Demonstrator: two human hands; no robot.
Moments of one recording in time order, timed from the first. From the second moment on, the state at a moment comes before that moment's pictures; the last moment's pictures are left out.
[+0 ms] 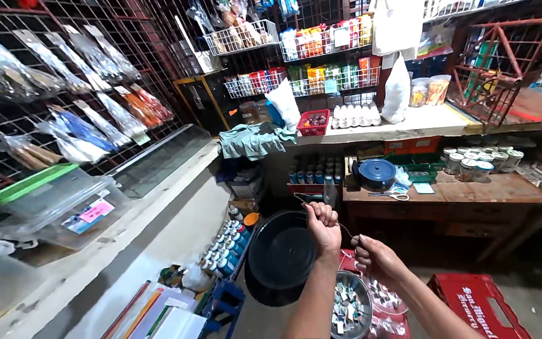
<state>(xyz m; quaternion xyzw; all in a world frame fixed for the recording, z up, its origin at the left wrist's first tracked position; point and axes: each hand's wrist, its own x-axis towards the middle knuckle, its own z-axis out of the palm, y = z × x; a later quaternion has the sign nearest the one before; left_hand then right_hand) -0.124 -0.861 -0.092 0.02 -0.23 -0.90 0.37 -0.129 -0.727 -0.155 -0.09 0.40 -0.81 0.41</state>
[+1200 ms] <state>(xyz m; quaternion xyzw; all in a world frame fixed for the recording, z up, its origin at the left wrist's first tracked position) -0.101 -0.882 -0.137 0.10 -0.26 -0.94 0.18 -0.173 -0.661 -0.171 -0.26 0.59 -0.68 0.35</state>
